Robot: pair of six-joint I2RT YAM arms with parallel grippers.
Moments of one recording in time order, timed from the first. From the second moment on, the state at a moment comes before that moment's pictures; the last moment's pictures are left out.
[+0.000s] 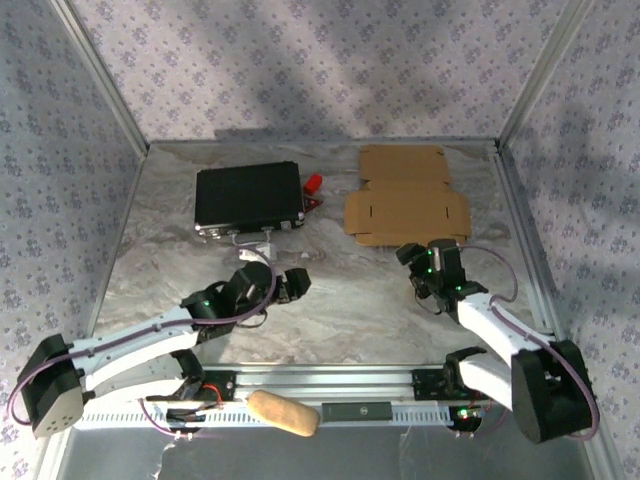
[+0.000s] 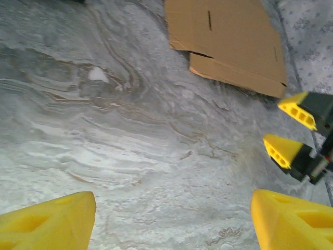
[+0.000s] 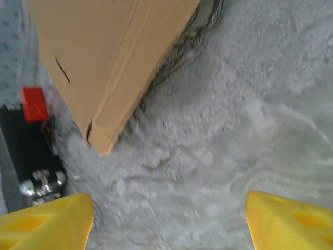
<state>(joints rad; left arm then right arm) -1.00 0.98 0.54 -0.14 -0.22 -0.99 0.23 1.10 0.37 0.00 -0.12 1.24</state>
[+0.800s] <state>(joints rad) -1.07 1.01 0.55 -0.03 -0.26 -0.98 0.04 1.57 0.47 0.54 -0.28 1.42</state>
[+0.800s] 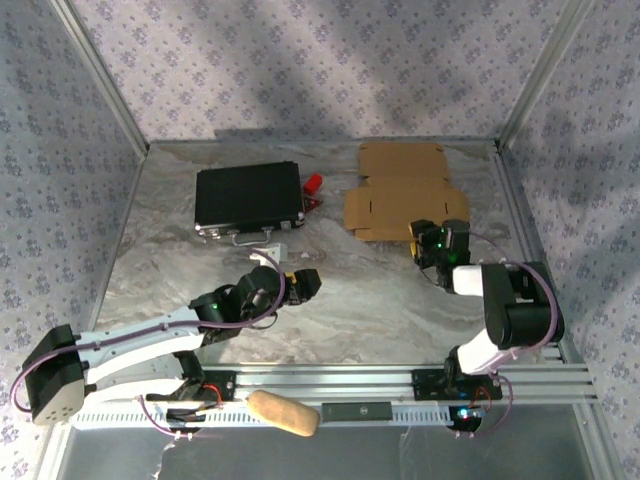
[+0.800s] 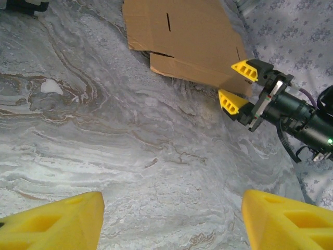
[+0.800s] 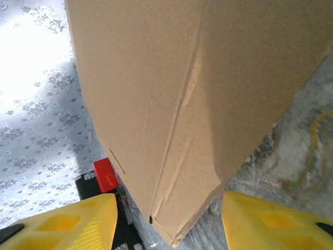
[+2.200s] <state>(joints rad) -1.10 0.94 0.56 -0.03 -0.29 -0.93 0.04 1.52 0.45 0.65 -0.22 1.52</state>
